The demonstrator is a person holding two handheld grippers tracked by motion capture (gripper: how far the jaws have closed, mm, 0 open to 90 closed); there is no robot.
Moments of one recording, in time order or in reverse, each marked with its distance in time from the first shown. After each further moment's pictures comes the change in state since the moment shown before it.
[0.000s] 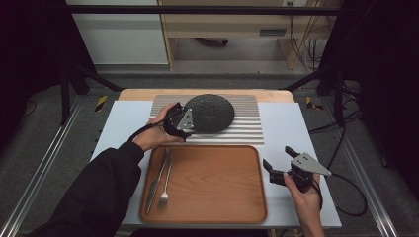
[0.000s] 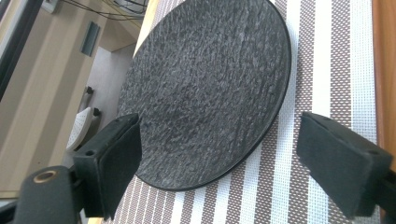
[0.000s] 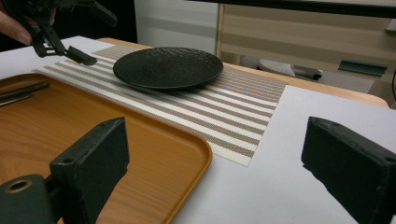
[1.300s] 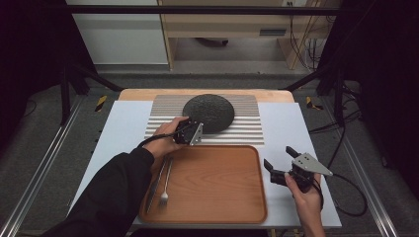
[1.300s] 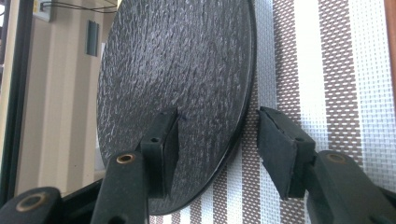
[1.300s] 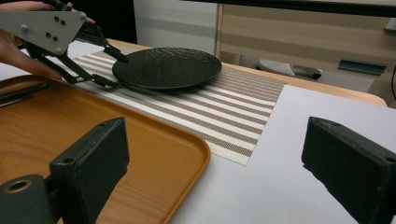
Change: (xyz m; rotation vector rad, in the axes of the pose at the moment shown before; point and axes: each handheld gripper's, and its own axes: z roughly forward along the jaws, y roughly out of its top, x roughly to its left) left arm -0.036 0.007 0.037 0.124 0.053 0.219; right arm -0.002 0.000 -0.002 -0.001 -0.002 0.005
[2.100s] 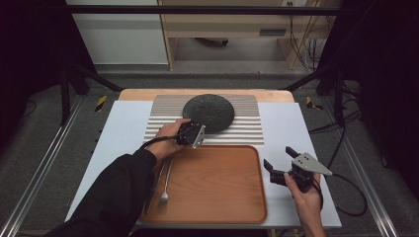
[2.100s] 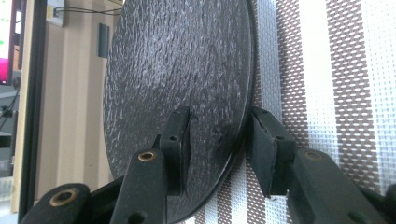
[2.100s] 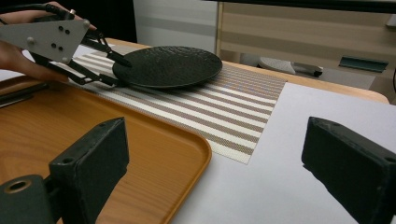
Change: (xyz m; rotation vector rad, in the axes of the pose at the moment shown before) left arm -0.006 0.004 0.007 0.011 0.049 0.038; right arm 0.000 0.000 0.001 0.008 0.002 0.009
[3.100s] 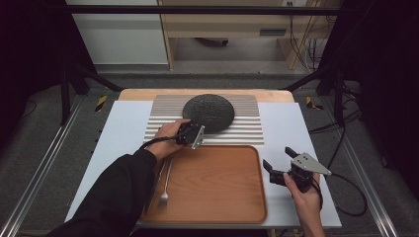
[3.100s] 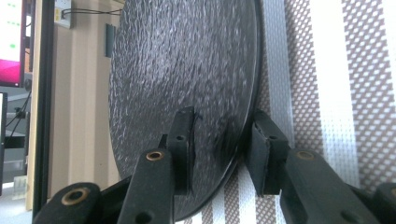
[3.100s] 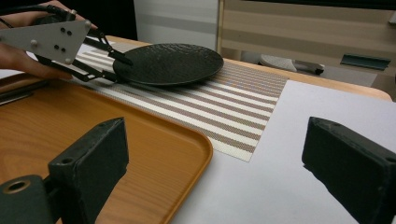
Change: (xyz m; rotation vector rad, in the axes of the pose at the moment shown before) left arm -0.001 -0.007 0.003 0.014 0.025 0.027; right arm 0.000 -0.001 0.002 0.009 0.003 0.001
